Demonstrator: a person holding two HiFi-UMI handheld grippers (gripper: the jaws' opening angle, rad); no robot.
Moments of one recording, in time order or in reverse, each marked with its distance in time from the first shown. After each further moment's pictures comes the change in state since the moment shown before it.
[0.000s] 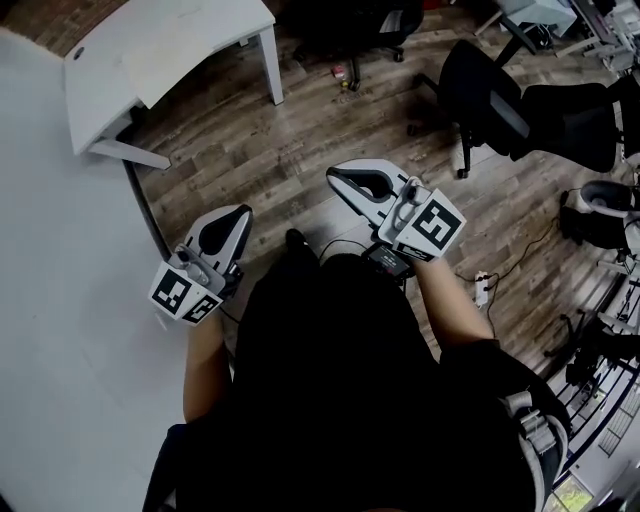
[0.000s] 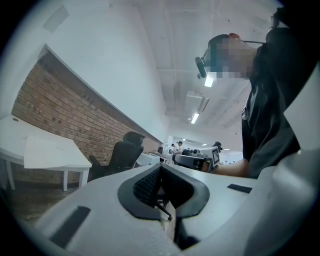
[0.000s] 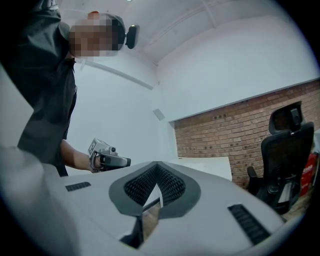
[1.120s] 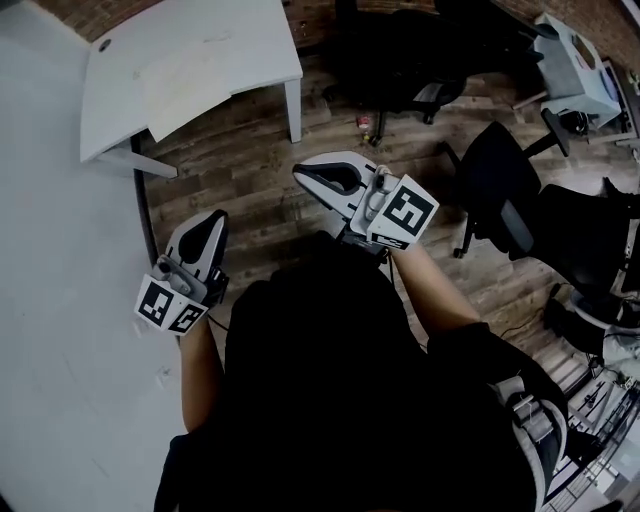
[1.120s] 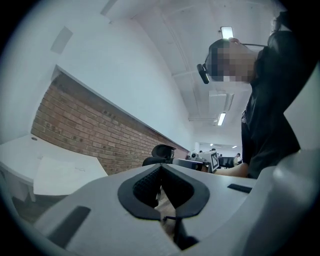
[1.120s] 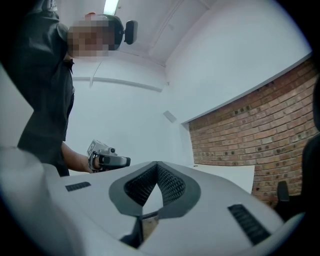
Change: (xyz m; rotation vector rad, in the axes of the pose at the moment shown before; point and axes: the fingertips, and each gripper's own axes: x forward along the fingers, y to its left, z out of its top) left arm 0.105 0.137 0.060 0.047 -0.109 0.316; right arm 0.114 -0.185 0.032 -0.006 -0.037 0.338
